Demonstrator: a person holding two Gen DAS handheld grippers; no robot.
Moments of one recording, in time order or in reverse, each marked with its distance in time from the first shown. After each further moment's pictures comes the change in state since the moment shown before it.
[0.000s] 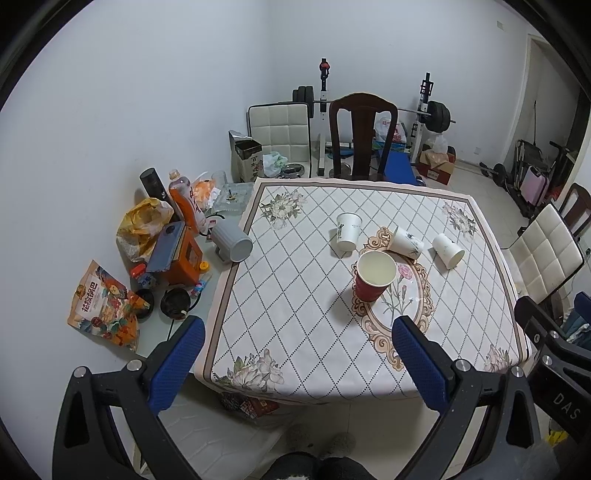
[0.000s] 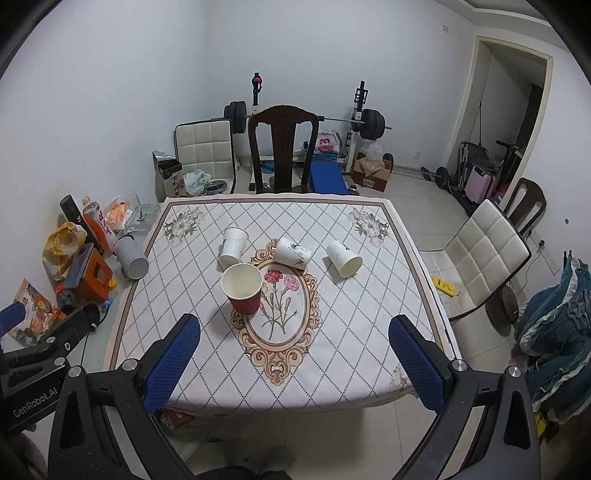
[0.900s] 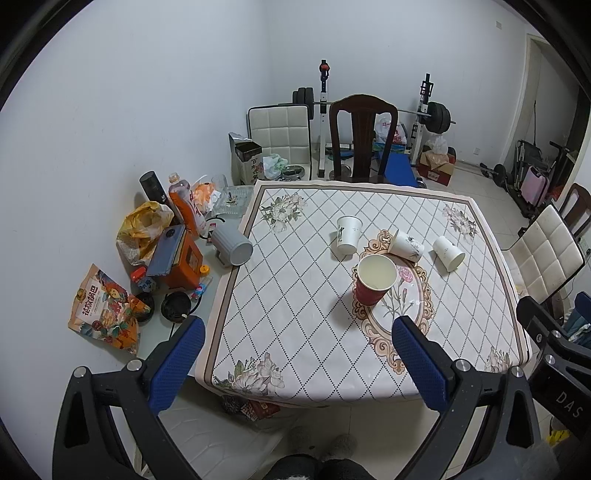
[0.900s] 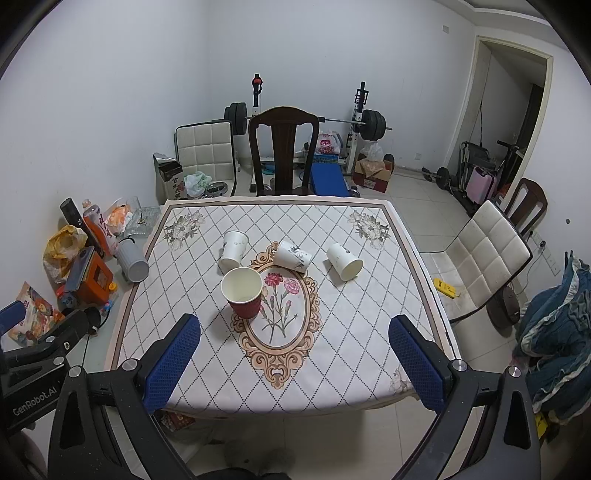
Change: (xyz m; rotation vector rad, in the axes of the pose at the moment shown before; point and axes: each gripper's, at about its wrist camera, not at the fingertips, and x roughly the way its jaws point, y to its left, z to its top) left arm -0.001 -0.002 0.001 0.004 0.001 -0.001; right arm 0.002 -0.001 0.004 -0.004 0.003 0.004
